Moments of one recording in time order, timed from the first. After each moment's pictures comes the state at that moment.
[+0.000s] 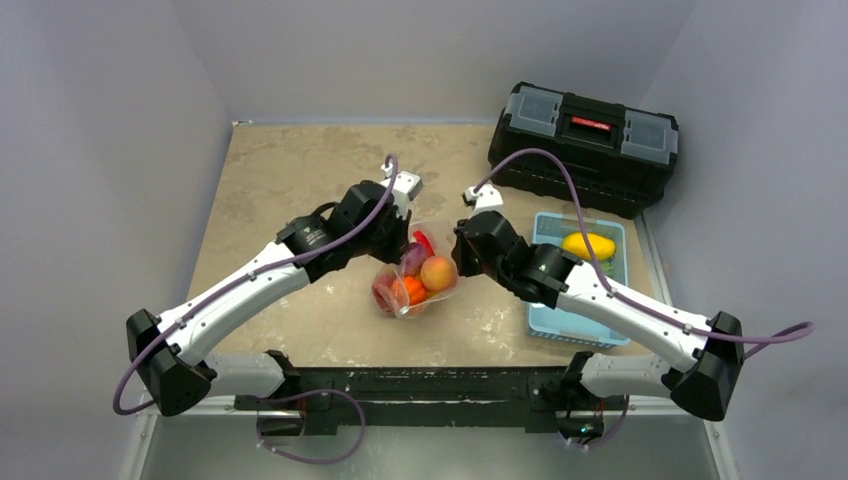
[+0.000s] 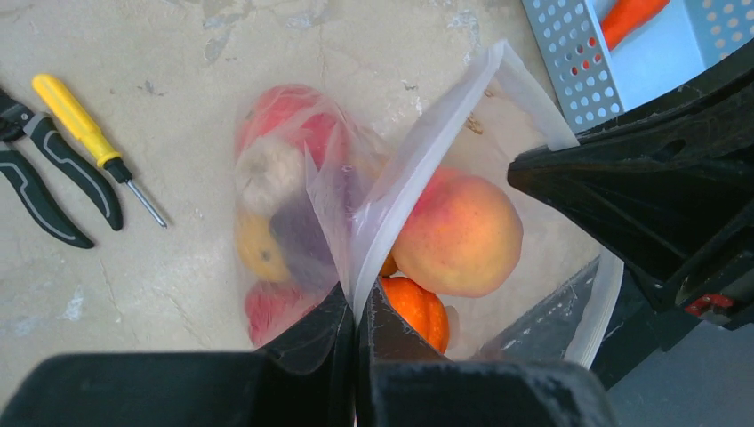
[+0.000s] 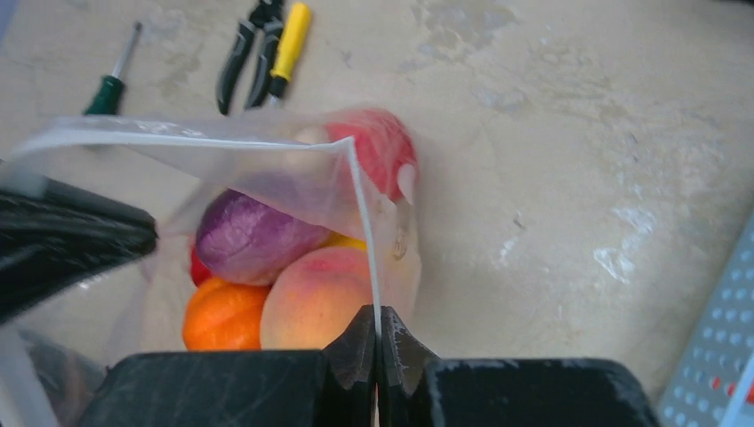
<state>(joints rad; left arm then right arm) -0.82 1.27 1.23 -0.67 -0.06 -0.30 0.94 1.17 1.01 -0.54 0.37 0.58</state>
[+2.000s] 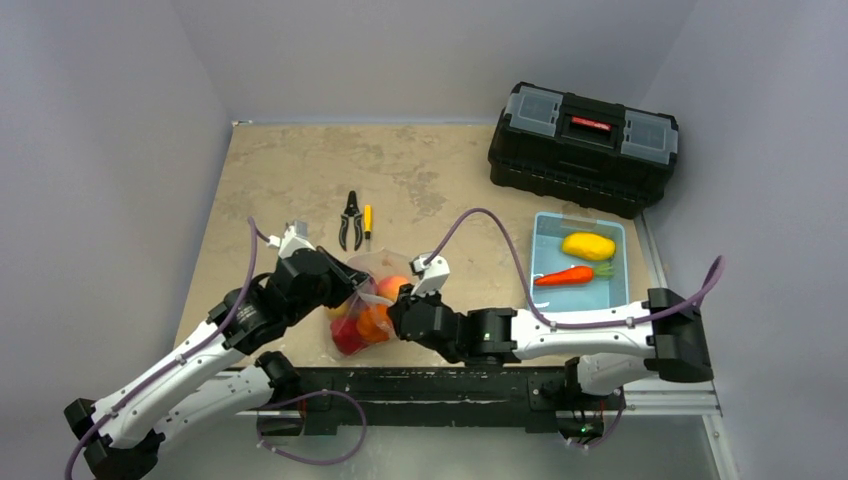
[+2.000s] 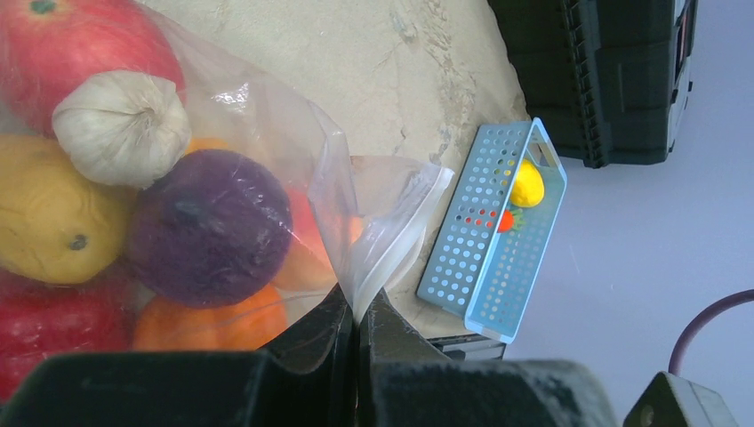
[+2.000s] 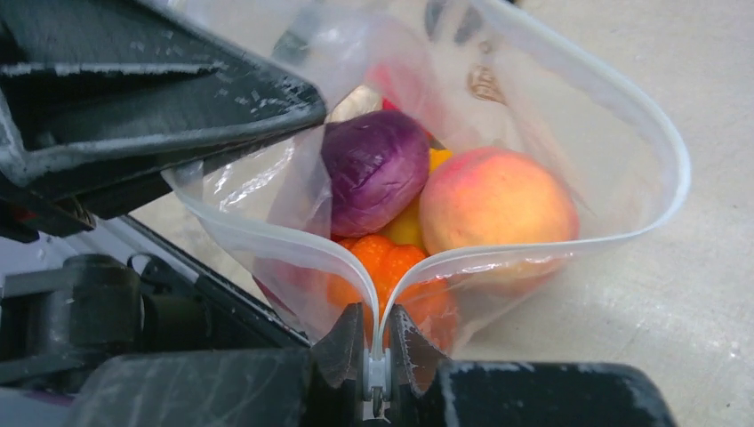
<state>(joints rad) -0.82 0.69 0.77 -0.70 -0.31 -1.35 1.45 1.37 0.94 -0.16 0.67 0.89</state>
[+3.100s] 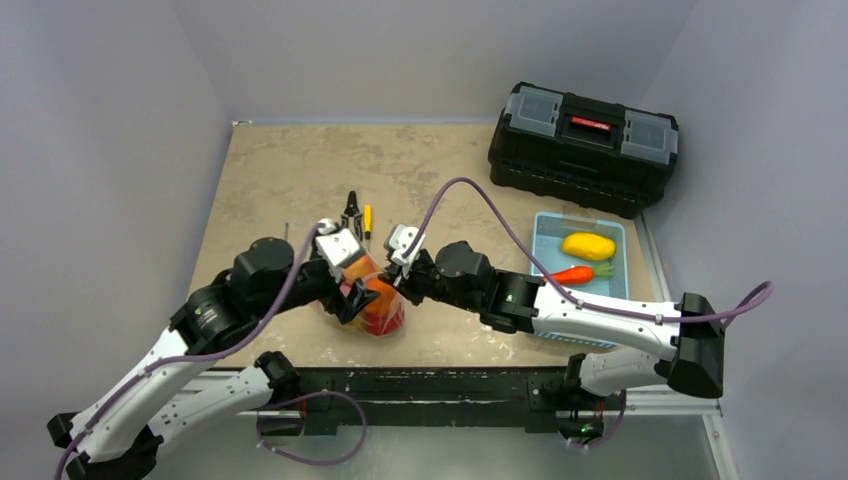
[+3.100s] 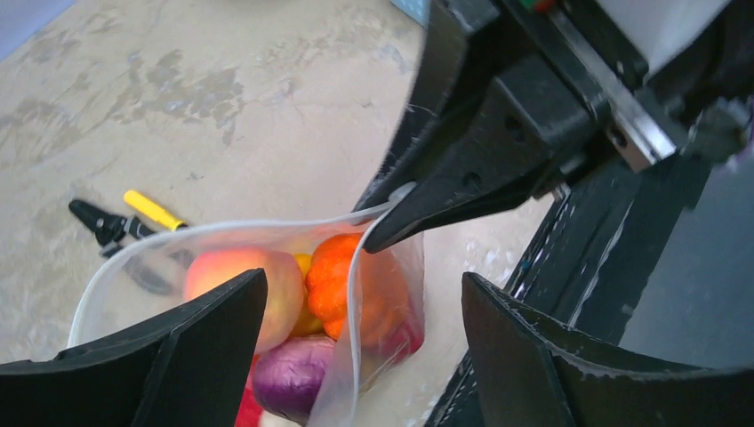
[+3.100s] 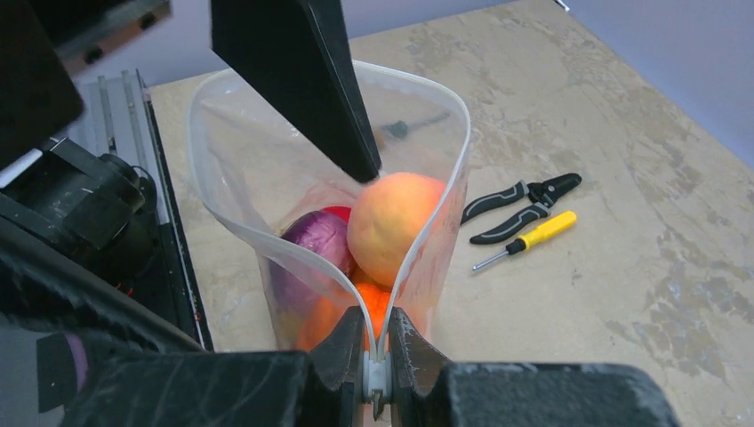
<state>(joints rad) -0.83 0.65 0.99 -0.71 0.08 0.01 1.21 1.28 0.98 0.04 0.13 -0.03</state>
